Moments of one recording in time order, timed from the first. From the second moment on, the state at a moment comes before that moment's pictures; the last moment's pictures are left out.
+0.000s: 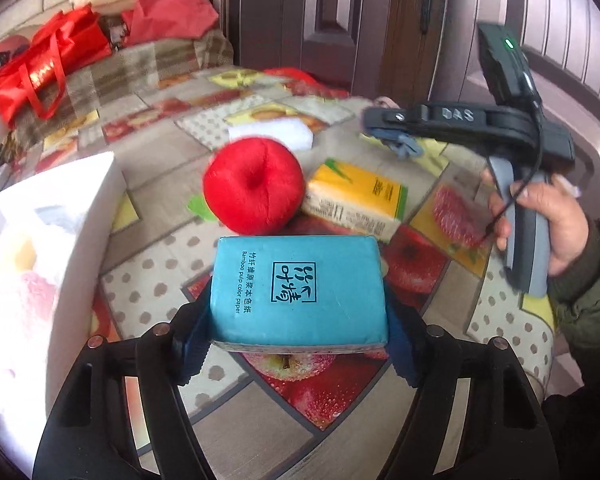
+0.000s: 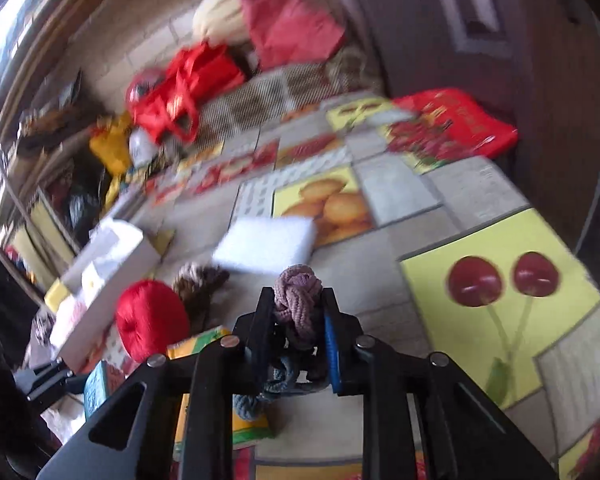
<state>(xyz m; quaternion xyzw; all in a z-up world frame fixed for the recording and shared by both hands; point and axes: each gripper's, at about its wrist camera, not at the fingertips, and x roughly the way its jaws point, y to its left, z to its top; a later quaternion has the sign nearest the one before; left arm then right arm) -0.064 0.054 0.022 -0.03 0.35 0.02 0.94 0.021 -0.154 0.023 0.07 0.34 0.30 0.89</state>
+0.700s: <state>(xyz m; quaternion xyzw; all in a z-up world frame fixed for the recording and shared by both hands) -0.119 0.081 0.051 -0.06 0.22 0.13 0.97 -0.087 -0.097 0.060 0.01 0.17 0.36 0.92</state>
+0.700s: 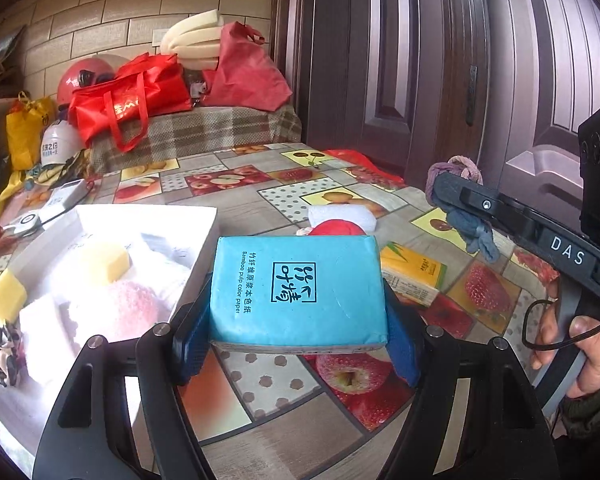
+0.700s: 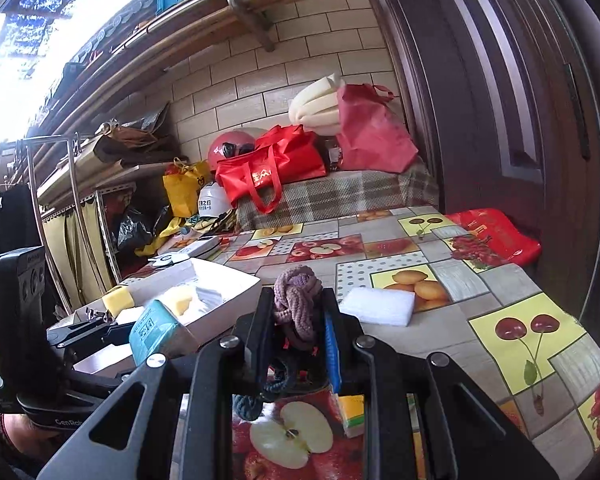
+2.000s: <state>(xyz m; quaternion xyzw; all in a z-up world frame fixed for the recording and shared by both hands) -0.196 0.157 0.052 -0.05 0.16 0.27 0.95 -0.108 -0.015 0.050 -0.07 0.18 0.42 0.89</state>
